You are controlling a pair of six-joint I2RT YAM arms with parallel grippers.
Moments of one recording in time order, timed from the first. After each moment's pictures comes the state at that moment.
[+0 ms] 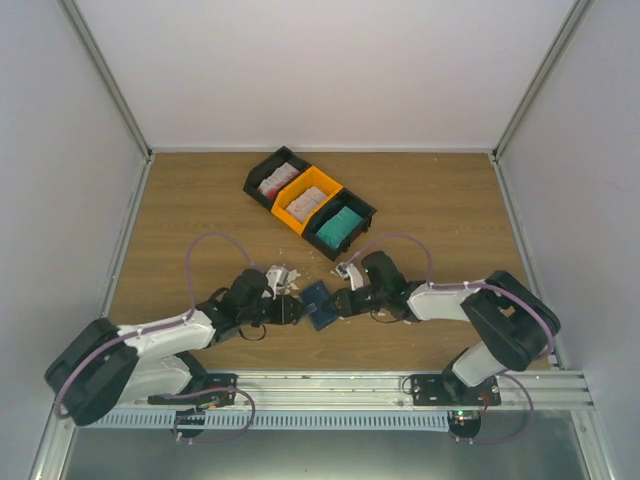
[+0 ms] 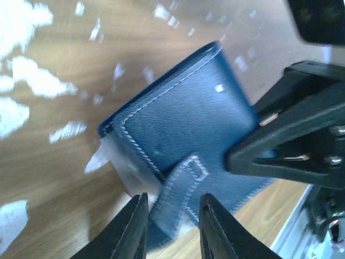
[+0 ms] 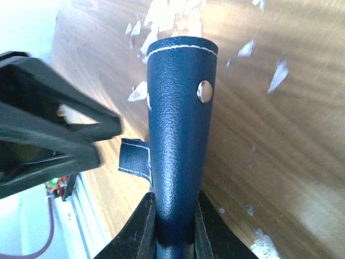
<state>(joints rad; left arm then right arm) -0.72 1.21 0.30 0.18 0.32 -0.71 0.71 1.57 0.48 0.33 -0.67 0.62</state>
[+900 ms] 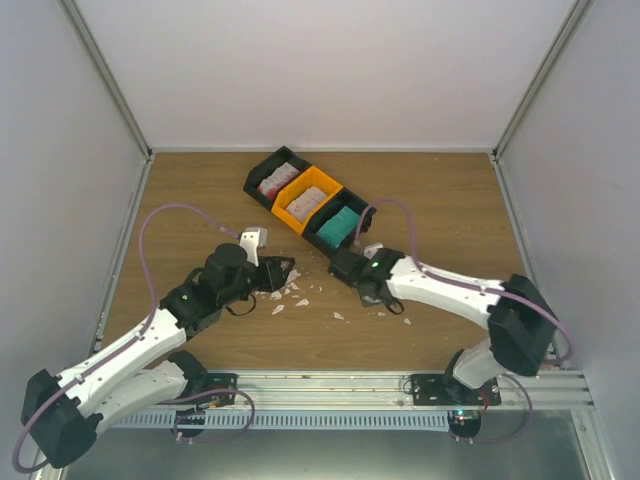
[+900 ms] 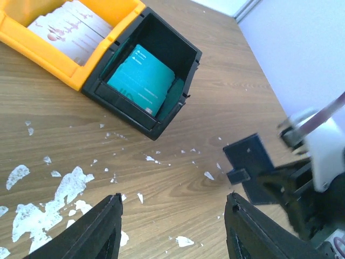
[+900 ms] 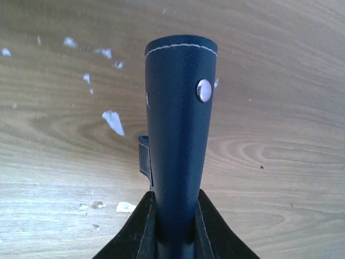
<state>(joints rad) -0.68 0.87 0.61 -0.22 0.03 -0.63 0.91 1.47 1.03 -1.04 0.51 0.68</state>
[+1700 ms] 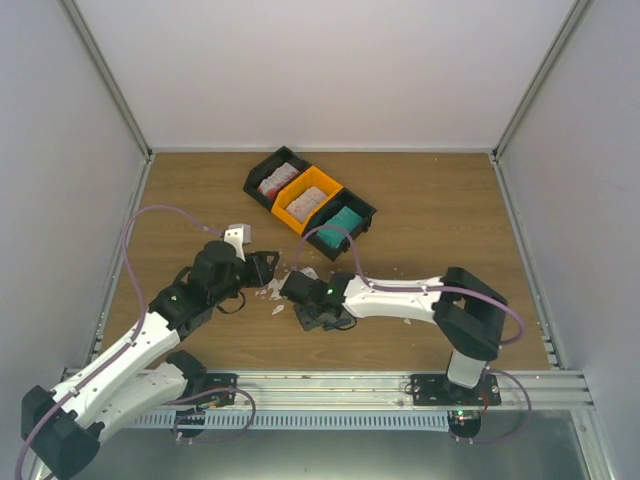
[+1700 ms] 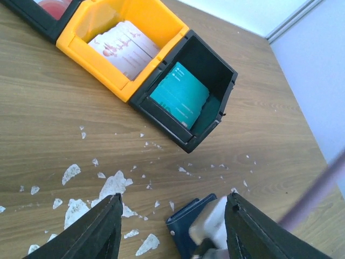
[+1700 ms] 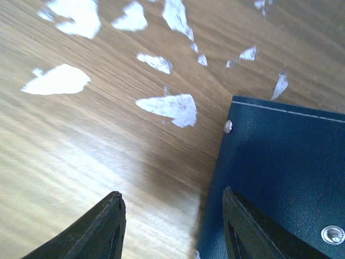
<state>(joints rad) -0.59 0.81 0.64 -0.33 -0.02 -0.64 1.16 1.79 1.15 -0.64 0.20 0.63</state>
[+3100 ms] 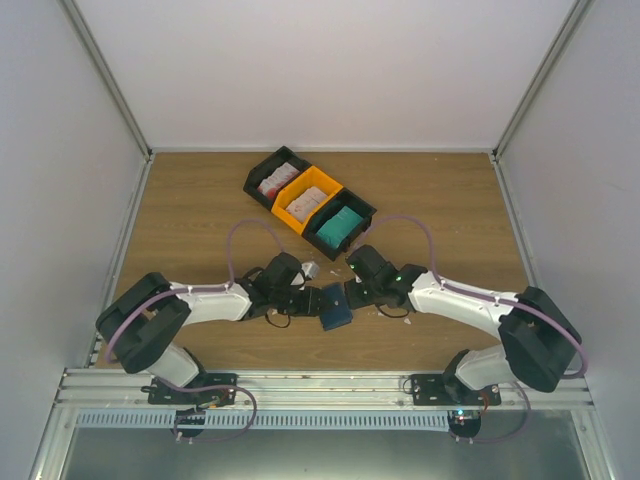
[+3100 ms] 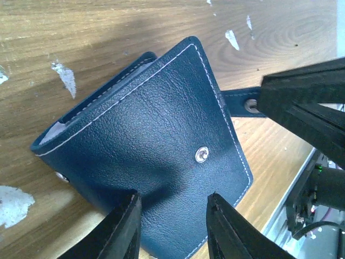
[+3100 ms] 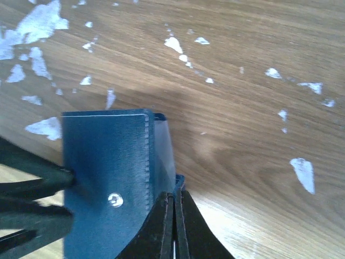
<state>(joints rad) -0.78 1.51 0.58 0.11 0.42 -0.76 0.82 1.40 0.75 -0.43 0.04 0.51</state>
